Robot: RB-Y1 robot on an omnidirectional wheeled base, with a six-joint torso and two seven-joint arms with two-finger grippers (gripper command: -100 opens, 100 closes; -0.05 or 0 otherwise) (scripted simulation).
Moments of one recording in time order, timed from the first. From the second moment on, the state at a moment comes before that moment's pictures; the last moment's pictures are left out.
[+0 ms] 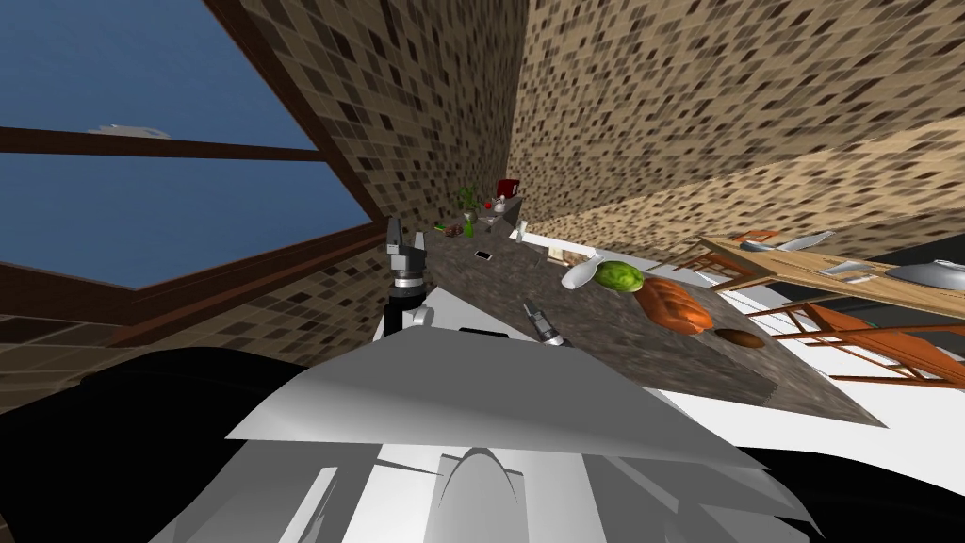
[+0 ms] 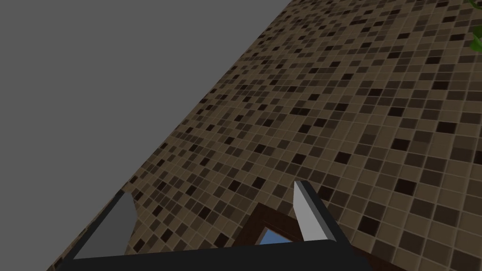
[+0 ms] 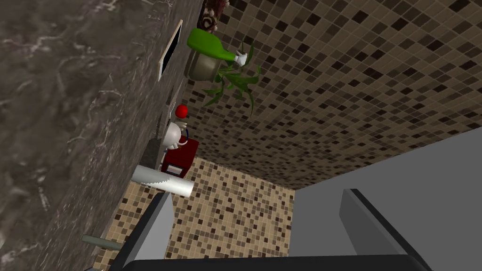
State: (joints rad) left arm 0.47 0.04 -0.07 -2.36 0.00 -0.48 -0.08; right arm 0.71 -0.55 0.27 -2.06 0.30 -0.49 -0.13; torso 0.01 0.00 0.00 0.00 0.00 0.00
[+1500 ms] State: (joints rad) left arm 0.47 0.04 -0.07 -2.36 0.00 -0.48 -0.08; right arm 0.82 -0.97 0.41 -1.73 0.43 -0.50 -0.15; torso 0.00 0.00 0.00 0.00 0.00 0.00
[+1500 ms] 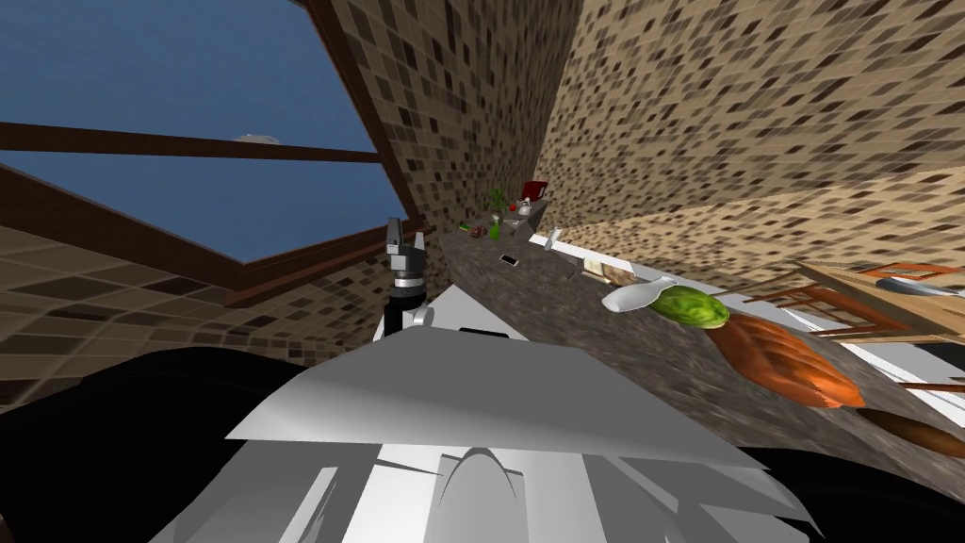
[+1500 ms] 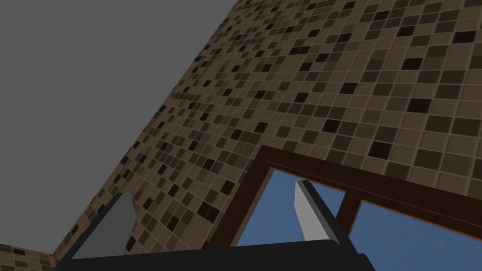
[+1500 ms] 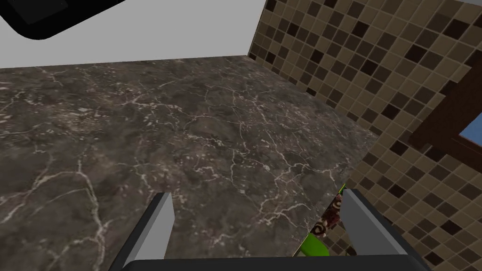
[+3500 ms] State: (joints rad) left arm 0.47 0.04 -0.07 -2.36 0.00 -0.48 -0.08; right arm 0.87 -1.50 0.51 -1.36 0.54 -0.57 -0.18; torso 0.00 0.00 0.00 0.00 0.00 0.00
